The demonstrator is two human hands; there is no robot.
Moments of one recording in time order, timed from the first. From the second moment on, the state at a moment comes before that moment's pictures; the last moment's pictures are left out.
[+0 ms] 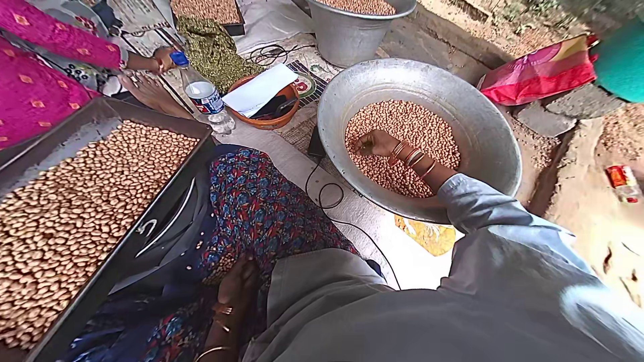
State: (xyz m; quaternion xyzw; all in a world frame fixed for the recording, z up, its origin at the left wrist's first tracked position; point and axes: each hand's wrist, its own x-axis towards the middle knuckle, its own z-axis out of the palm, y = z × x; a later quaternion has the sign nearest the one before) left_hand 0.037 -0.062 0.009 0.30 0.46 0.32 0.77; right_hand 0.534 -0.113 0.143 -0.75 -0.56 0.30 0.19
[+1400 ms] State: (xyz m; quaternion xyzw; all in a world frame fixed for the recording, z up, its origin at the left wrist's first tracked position) left_hand 0.034 -0.063 0.003 0.30 0.44 0.32 0.78; right_hand 0.716 -0.230 0.144 -0.97 -0.19 -0.02 0.13
